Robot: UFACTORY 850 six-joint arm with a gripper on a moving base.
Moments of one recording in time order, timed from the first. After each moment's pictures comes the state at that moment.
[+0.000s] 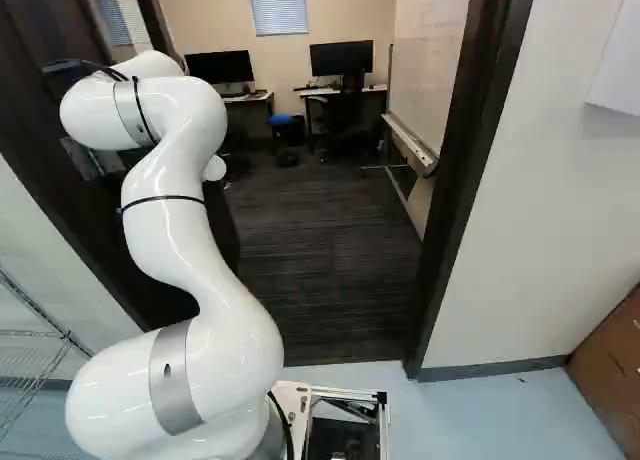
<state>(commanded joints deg) 27.6 -49.7 -88.3 -17.8 42.5 0.0</state>
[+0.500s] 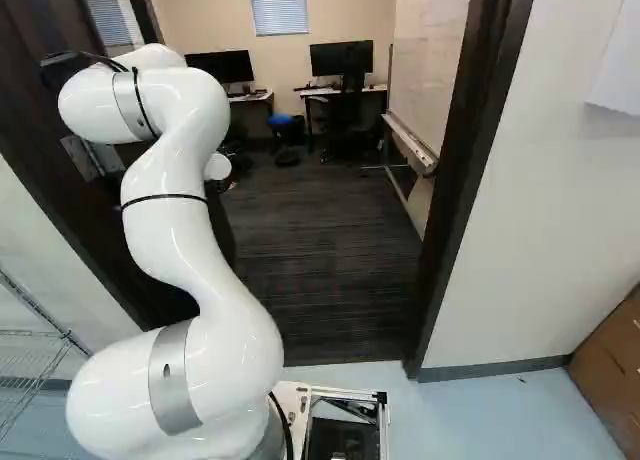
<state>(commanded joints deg) 25.5 -46.6 -83.8 -17.8 42.5 0.0</state>
